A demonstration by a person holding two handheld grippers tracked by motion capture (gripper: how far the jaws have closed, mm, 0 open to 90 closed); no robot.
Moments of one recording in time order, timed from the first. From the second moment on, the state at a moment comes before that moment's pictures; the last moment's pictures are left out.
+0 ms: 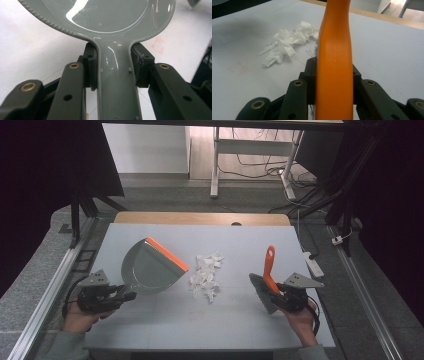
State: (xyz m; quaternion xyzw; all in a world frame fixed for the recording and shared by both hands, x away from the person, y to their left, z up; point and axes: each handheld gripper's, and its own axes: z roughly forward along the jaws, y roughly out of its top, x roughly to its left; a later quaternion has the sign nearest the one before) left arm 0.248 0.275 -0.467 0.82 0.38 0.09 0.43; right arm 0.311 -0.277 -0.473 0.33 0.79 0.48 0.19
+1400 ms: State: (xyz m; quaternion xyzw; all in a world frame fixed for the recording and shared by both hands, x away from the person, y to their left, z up) left arm 0.231 0.259 -0.482 0.87 0.33 0.04 0.37; right arm 0.333 -0.237 -0.468 0.33 0.79 0.48 0.19
